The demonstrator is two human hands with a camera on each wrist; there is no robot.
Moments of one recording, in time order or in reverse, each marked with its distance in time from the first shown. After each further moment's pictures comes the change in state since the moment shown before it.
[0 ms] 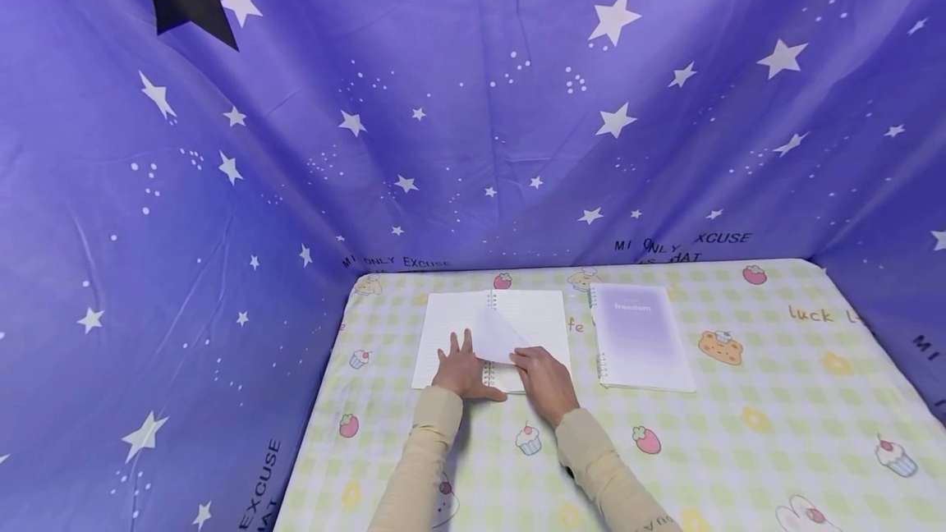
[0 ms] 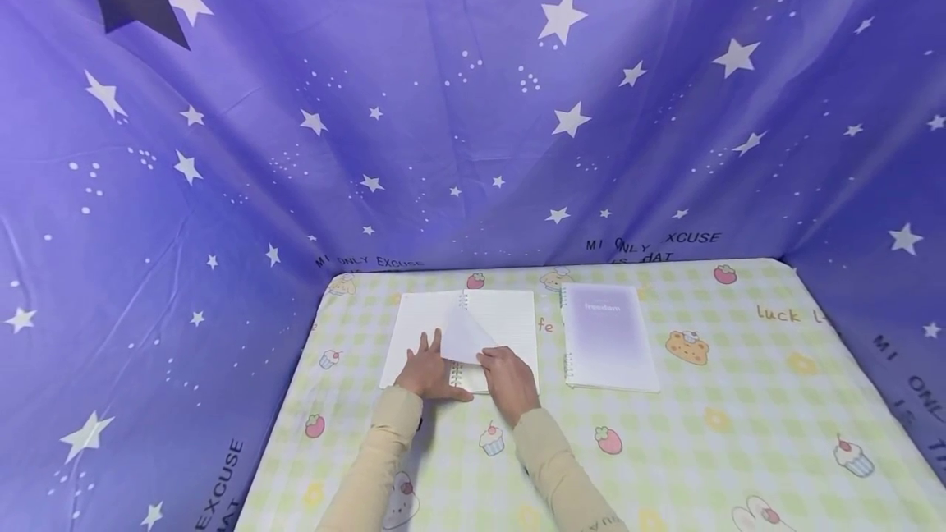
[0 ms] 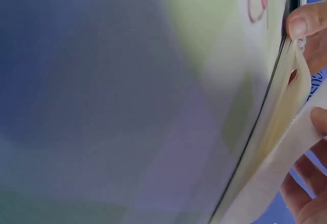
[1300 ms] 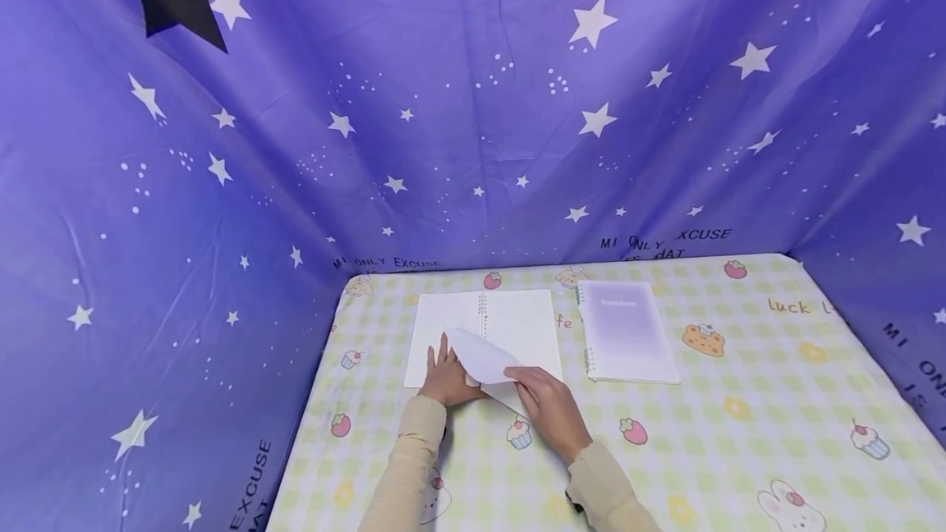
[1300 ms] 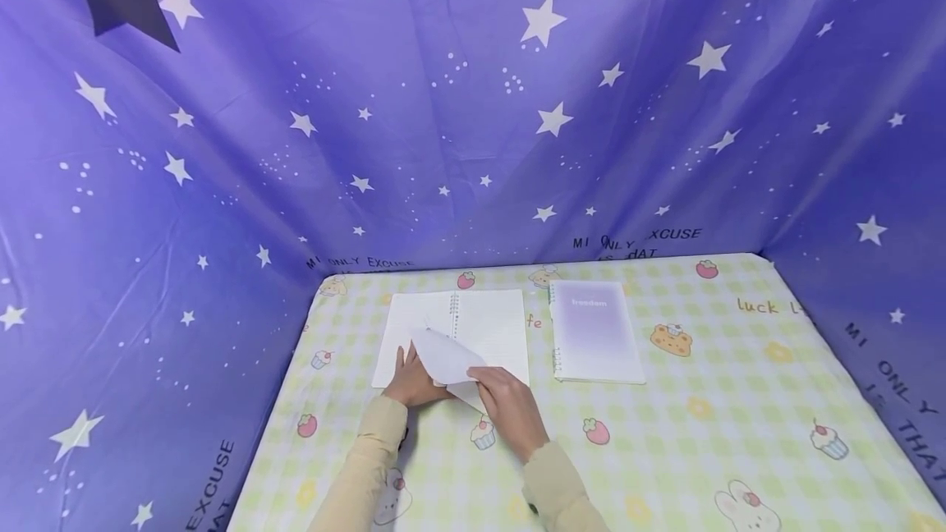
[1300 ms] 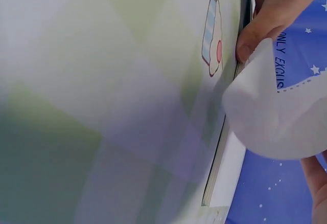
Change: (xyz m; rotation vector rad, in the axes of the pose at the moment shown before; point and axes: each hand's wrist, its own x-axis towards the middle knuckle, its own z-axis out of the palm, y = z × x) left_hand 0.001 -0.026 0.047 -0.249 0.145 0.096; right_hand -0.052 -0.014 -0.028 0.247 0.243 -0.111
